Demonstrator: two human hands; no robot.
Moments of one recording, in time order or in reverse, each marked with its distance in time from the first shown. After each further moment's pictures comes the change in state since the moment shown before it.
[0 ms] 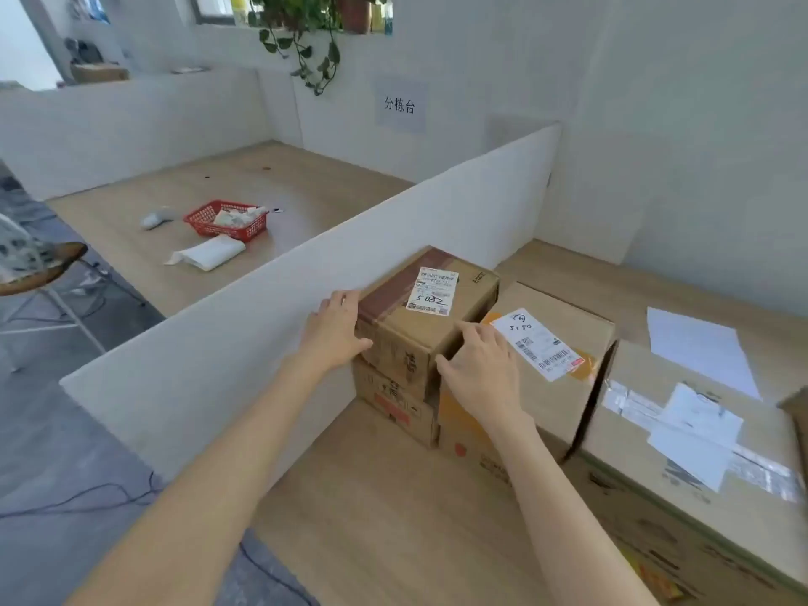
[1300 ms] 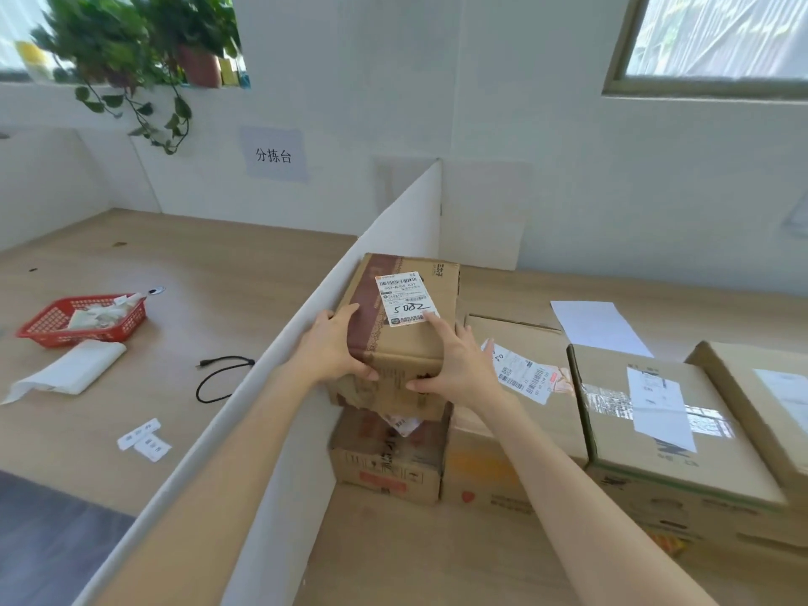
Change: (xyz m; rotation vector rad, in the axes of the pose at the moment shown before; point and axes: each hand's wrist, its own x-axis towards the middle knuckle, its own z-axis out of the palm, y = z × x) left_hand 0.100 0.003 -0.049 -0.220 -0.233 0.298; right_hand 0.072 -0.034 -0.007 0.037 -0.033 0.232
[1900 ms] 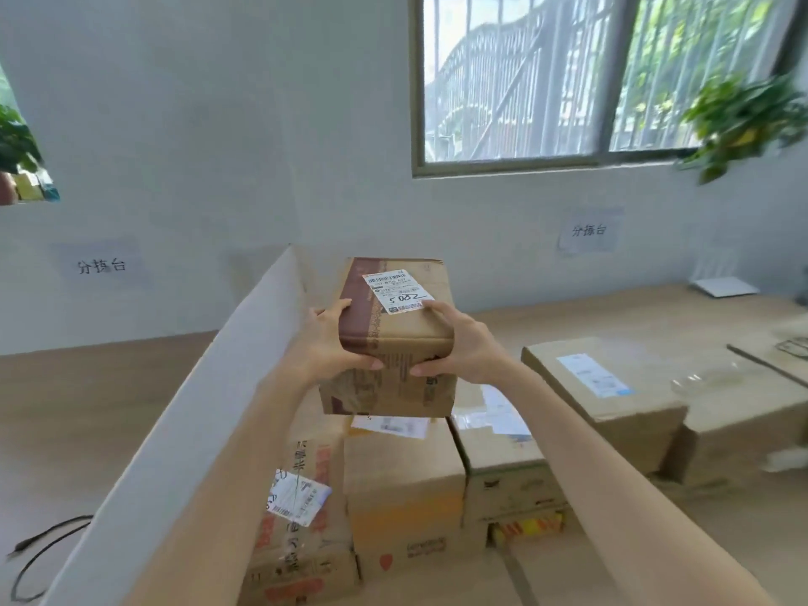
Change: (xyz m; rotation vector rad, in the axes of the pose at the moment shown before) left_hand -0.010 0.188 -0.026 -0.164 -0.022 0.446; right_hand -0.082 0.060 -0.180 0.188 0.303 0.126
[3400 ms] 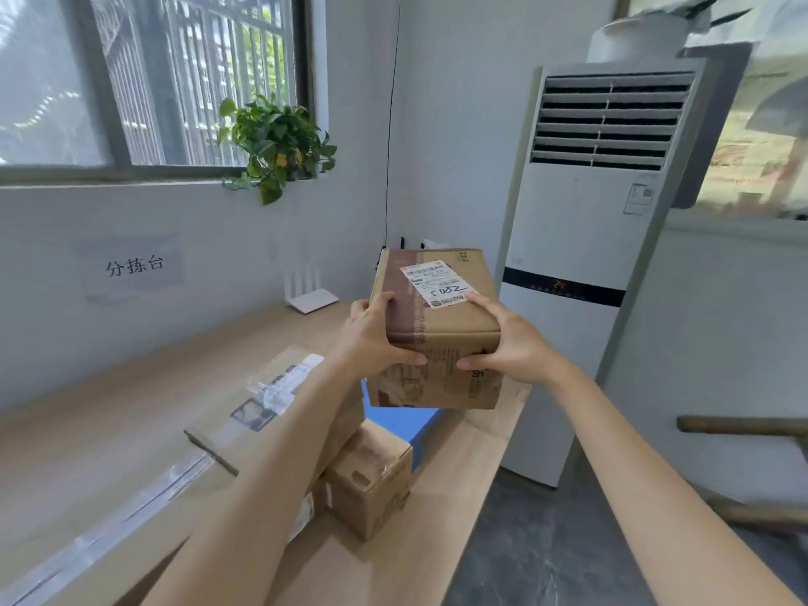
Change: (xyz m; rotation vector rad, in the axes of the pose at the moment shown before) left_hand 0.119 0.758 0.594 -0.276 -0.482 0.702; right_hand -0.334 0.520 -0.671 -0.253 0.560 0.555
